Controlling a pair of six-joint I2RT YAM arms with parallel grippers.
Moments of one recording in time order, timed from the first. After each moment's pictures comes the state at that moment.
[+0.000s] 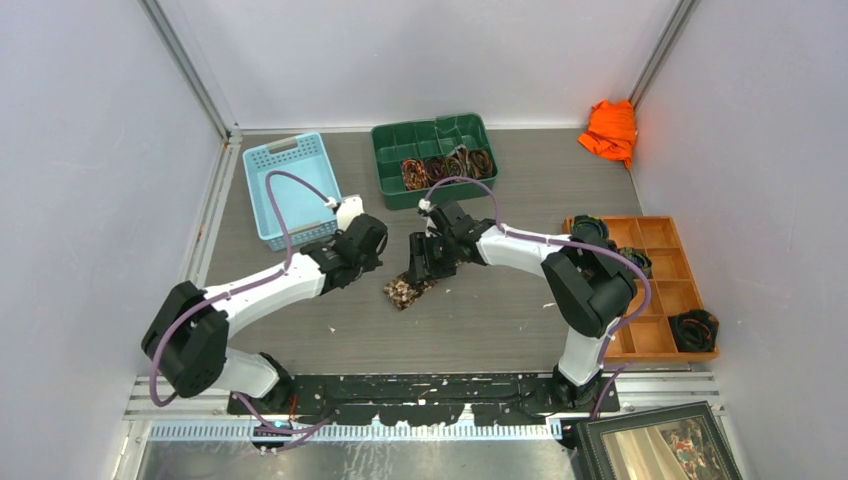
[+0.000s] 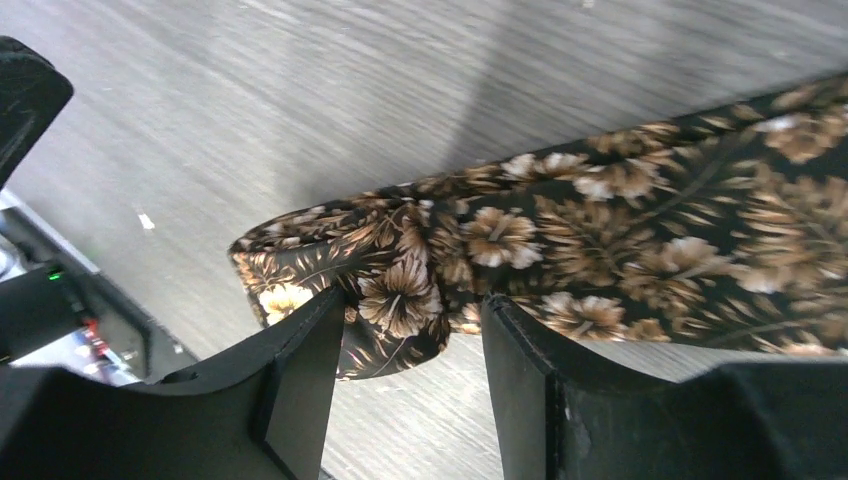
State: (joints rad) left arm -0.73 1.37 0.86 -0.35 -0.50 -0.76; right arm 0.68 1.78 1.06 -0.23 -0.35 0.53
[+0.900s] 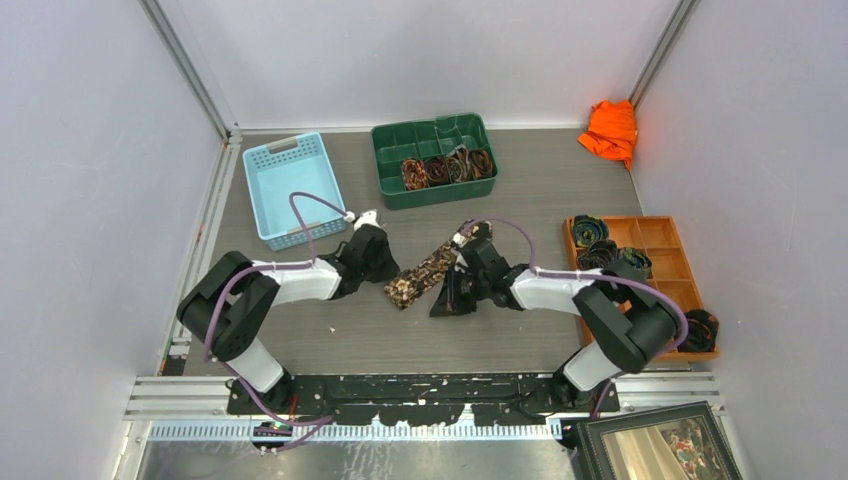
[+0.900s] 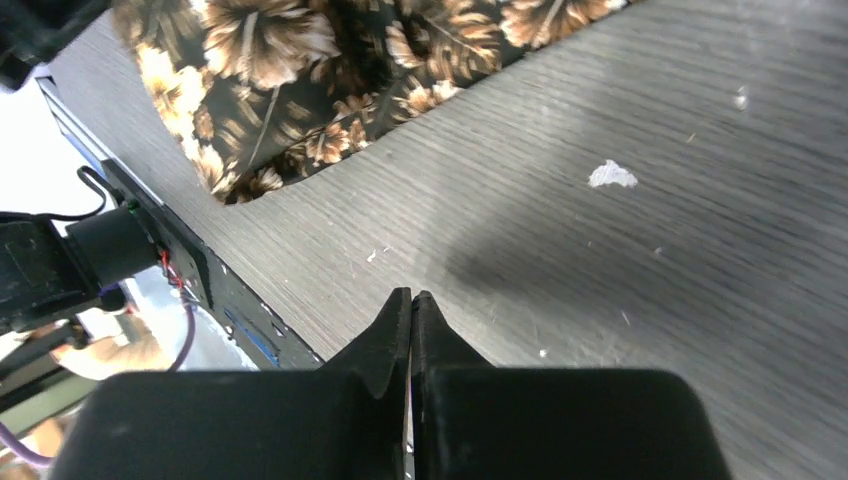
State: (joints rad) left arm -0.67 1.62 0.71 0.14 -0.15 -0.76; right arm 0.68 1.50 0.61 0.02 -0.42 0.76
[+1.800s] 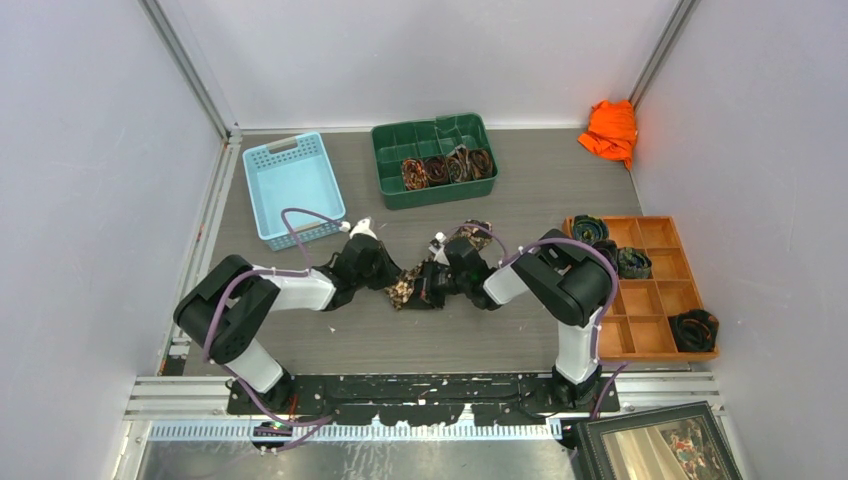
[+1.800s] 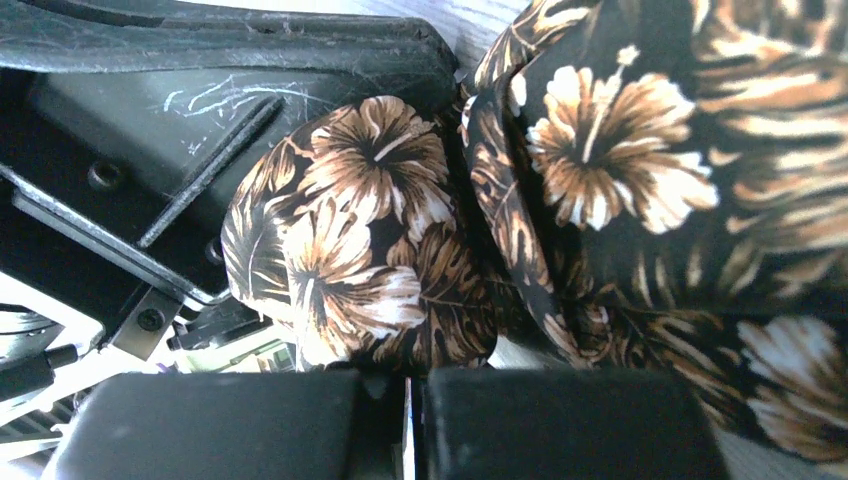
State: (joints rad) left arm -0.67 1.60 0.59 0.34 -0.04 -0.87; right arm 0.72 1.89 0.64 0.65 -0.61 1.16
